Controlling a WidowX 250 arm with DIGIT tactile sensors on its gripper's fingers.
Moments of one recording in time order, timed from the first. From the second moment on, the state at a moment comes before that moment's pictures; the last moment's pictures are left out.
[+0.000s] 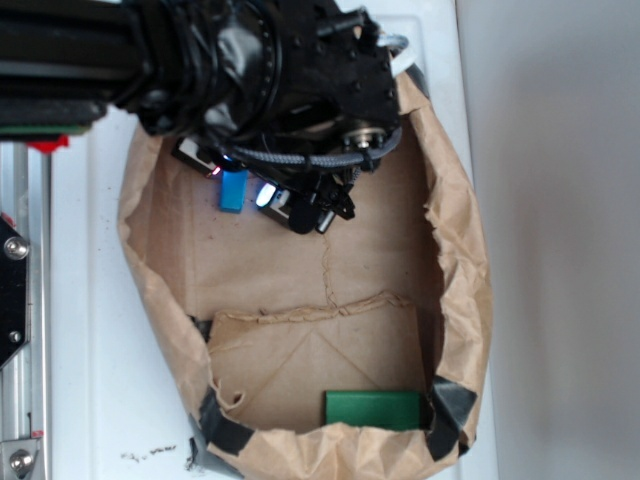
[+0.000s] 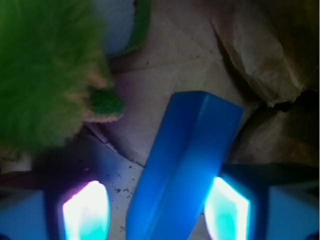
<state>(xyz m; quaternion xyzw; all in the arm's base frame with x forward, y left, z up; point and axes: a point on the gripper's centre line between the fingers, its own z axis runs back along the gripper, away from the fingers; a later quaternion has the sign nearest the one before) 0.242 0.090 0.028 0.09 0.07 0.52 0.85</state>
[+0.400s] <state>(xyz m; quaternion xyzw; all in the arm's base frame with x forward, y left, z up) 0.247 0.094 0.028 0.11 0.05 0.49 0.86</state>
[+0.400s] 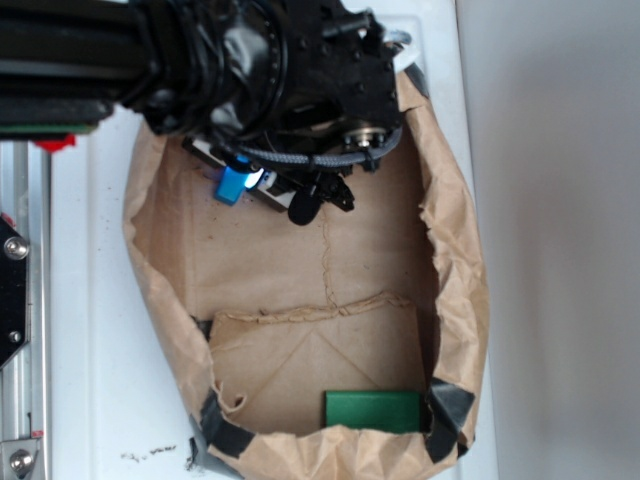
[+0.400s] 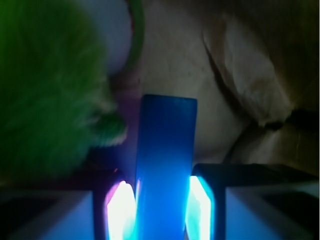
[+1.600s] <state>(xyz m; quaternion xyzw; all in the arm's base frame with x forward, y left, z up) 0.254 0.058 0.098 0.05 -0.06 0.18 0.98</state>
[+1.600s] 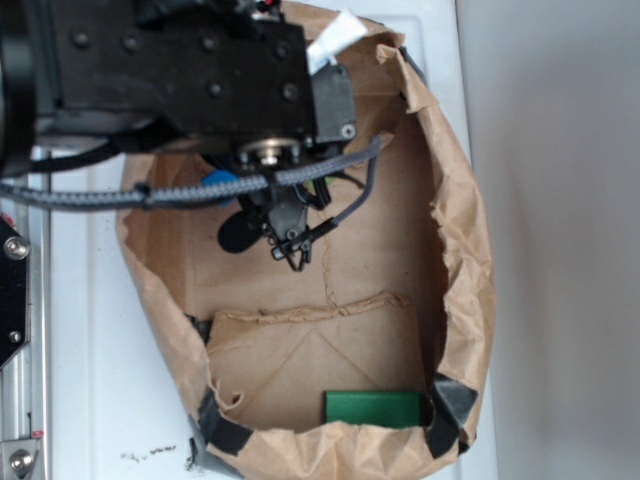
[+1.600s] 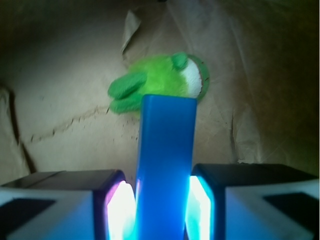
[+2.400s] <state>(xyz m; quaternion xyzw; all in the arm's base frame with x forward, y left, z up) 0.257 0.035 0.149 -0.02 -0.06 0.06 1.00</state>
